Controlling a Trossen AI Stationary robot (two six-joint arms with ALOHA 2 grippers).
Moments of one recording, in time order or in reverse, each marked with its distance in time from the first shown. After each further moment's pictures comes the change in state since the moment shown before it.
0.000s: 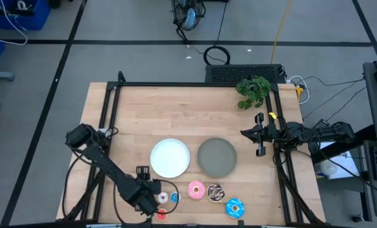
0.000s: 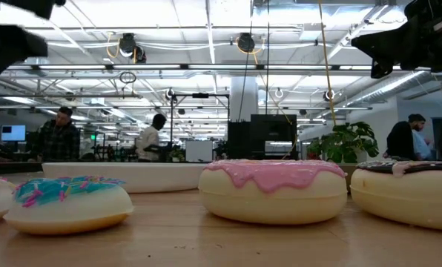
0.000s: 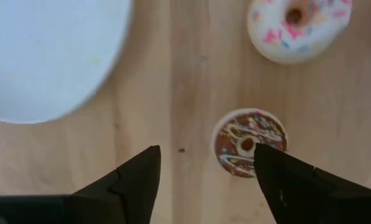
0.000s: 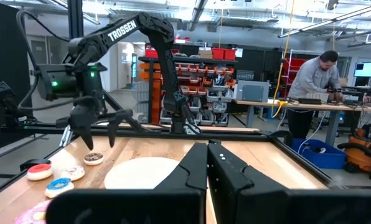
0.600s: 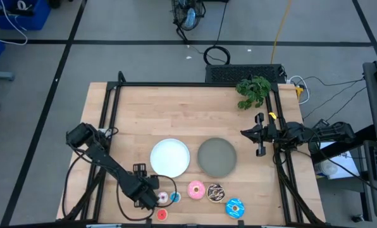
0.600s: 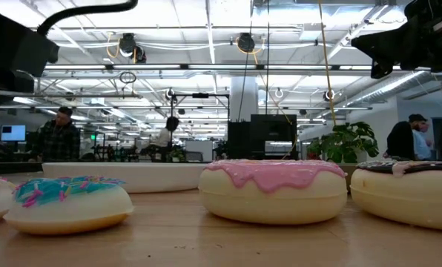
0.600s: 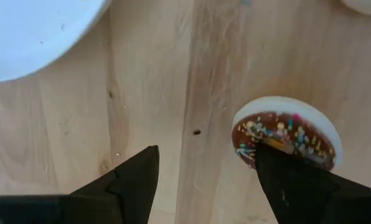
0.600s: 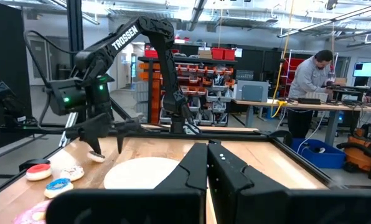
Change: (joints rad) left arm 0.021 -0.002 -0.127 0.059 0.078 -0.058; right arm 0.000 0.000 0.000 0.000 0.003 0.000
